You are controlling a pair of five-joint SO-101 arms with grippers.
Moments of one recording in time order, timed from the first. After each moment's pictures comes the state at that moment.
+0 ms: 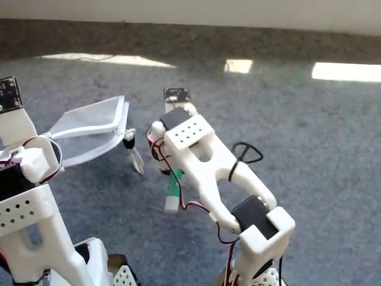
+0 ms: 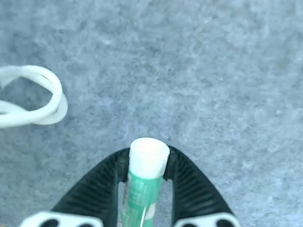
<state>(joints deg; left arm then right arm) -32.0 -46.5 30.6 78.9 1.2 -38.9 9.9 -0.2 84.9 -28.3</state>
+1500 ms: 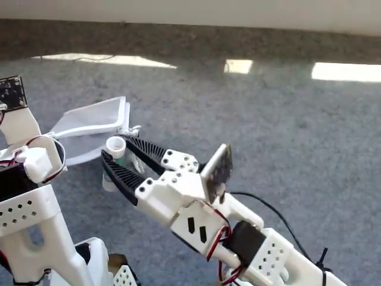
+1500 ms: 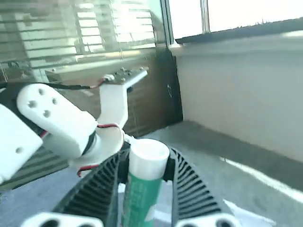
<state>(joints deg) -29.4 -46.8 30.6 78.9 1.1 -57.8 -67.4 60.8 1.8 -6.8</state>
